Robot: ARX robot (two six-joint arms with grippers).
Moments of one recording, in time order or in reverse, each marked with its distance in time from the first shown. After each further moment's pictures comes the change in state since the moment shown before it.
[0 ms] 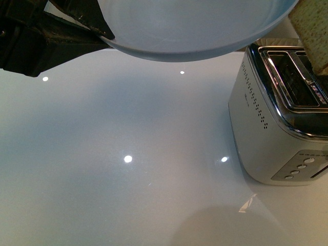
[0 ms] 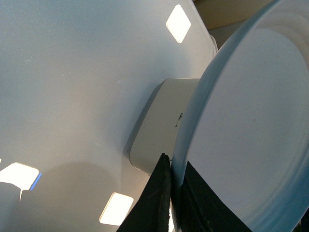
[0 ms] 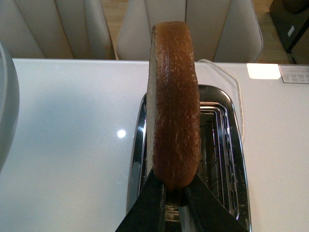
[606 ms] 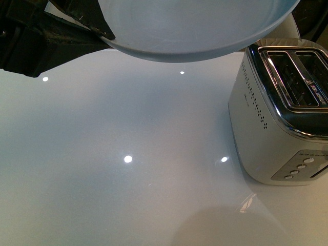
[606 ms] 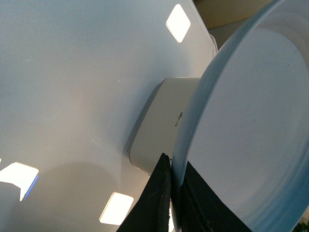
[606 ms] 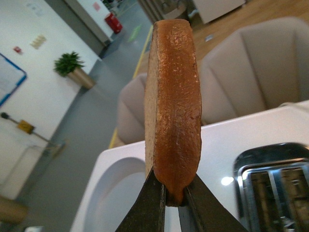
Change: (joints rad) left arm 0.000 0.000 0.000 0.000 0.000 0.000; right arm -0.144 -0.143 0.245 -0.095 -0.317 0.389
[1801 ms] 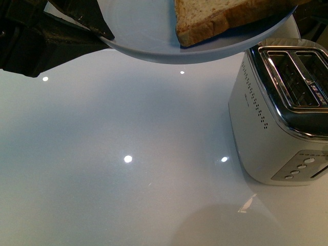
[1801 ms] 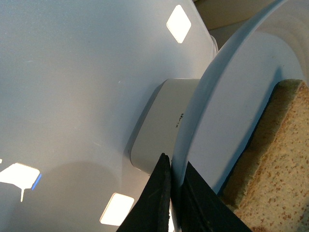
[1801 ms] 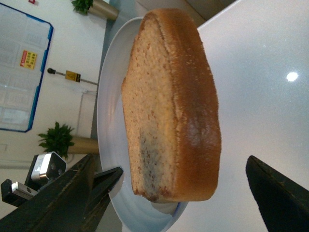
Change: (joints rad) left arm 0.000 0.000 0.000 0.000 -0.002 0.000; right arm 0.201 0.163 -0.303 0.259 -0.152 0.394
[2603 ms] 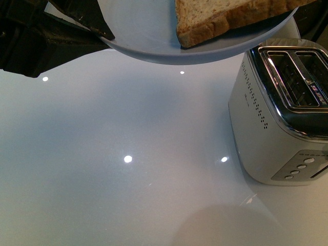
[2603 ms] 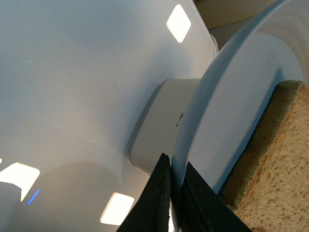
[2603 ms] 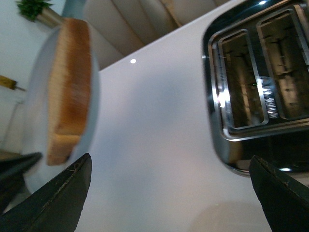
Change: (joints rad) left arm 0.000 0.000 0.000 0.000 0.000 0.000; right arm -0.188 -0.297 -0.130 -0.253 0.038 -0.306
